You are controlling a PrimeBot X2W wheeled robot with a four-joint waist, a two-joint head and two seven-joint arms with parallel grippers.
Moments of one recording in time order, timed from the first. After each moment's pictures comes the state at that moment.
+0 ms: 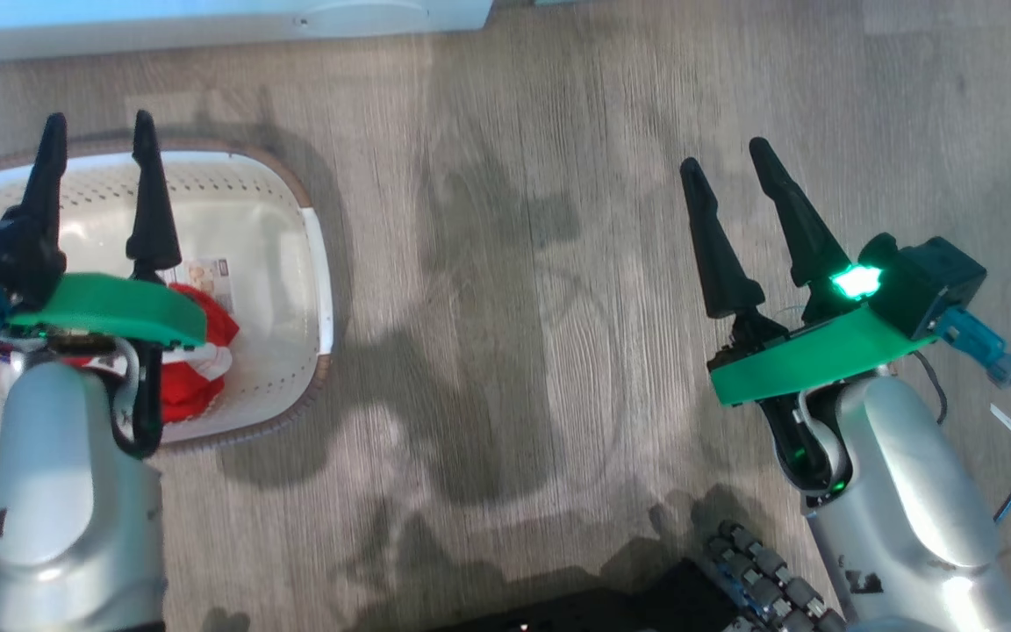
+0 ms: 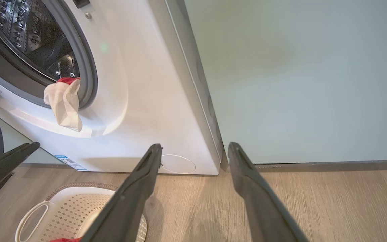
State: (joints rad) left arm -0.46 0.07 0.13 0.26 -0.08 -0.07 -0.26; right arm -0.38 -0.06 0.21 0.18 0.38 0.13 -0.26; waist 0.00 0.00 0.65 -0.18
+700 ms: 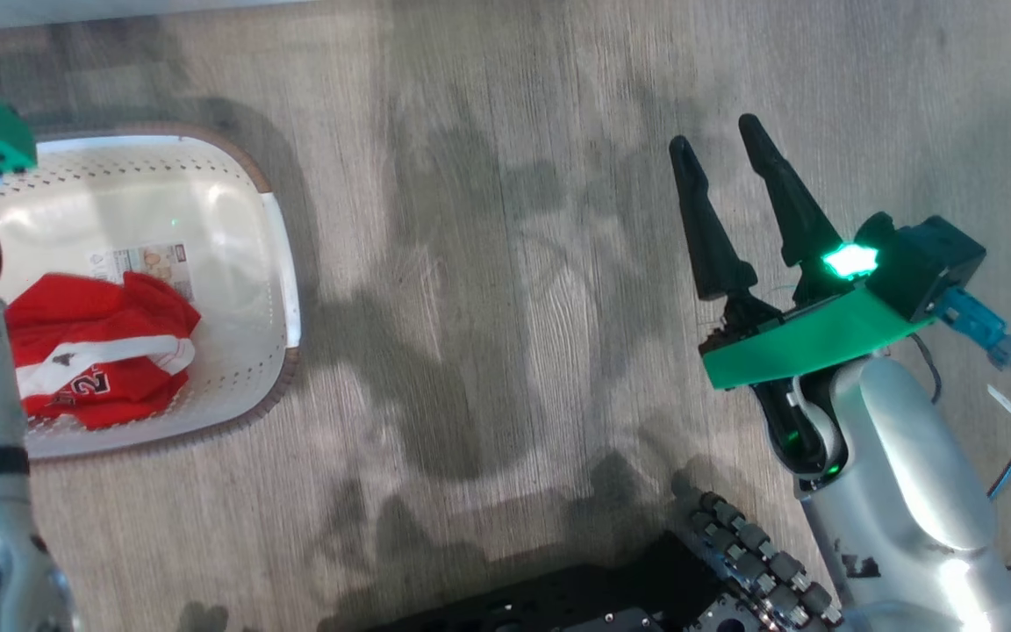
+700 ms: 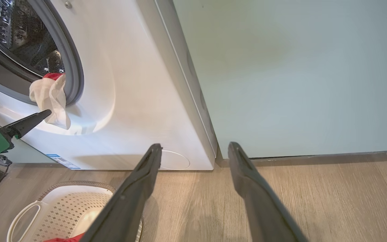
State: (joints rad) left arm -0.87 0.24 0.19 0.63 -0.10 -0.07 -0.23; right arm -0.42 -0.06 0.23 0.18 0.41 0.13 -0.26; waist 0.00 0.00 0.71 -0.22
